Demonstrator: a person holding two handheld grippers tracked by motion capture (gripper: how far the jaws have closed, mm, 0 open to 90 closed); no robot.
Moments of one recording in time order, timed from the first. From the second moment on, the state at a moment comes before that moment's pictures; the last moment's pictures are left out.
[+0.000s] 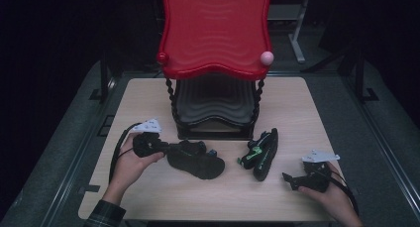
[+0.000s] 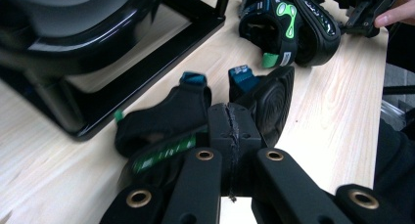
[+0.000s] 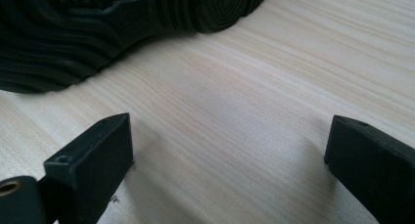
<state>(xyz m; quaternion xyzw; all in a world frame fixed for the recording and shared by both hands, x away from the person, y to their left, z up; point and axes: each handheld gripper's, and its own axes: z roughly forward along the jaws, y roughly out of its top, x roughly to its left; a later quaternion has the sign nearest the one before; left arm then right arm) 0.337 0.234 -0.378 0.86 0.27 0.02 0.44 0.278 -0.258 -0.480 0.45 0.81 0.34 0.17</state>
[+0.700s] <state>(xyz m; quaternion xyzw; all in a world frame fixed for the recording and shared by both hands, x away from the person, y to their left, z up) 0.351 0.209 -0.407 0.87 0.26 -0.02 0.42 0.277 -0.259 -0.481 0.45 0.81 0.34 0.17</state>
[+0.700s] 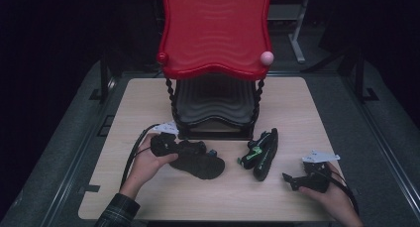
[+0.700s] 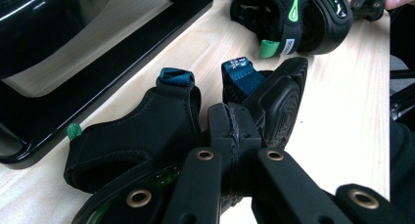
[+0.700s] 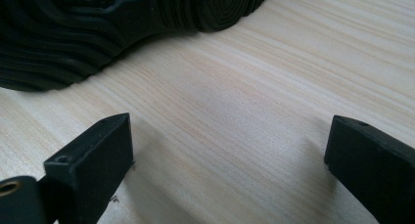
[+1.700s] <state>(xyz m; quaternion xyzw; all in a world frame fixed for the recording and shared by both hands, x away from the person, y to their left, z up) 0.302 0.238 -0.408 0.87 0.25 -0.03 0.43 0.277 -0.259 -0.481 0.45 0.81 0.34 0.17</state>
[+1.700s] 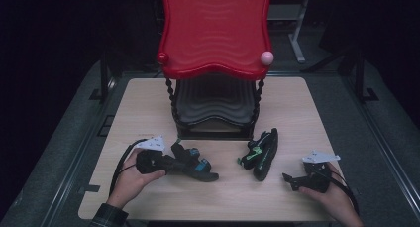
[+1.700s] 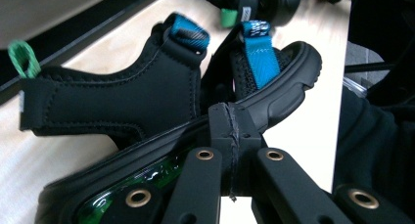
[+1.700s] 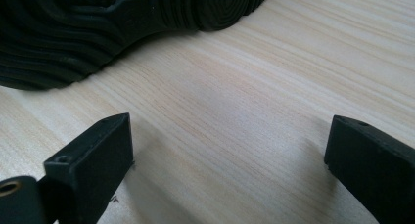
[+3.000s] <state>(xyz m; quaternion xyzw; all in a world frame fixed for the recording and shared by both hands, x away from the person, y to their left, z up) 0.251 0.285 -0.423 0.88 0.23 -0.06 0.41 0.277 -0.259 -0.481 0.45 0.81 0.34 0.17</state>
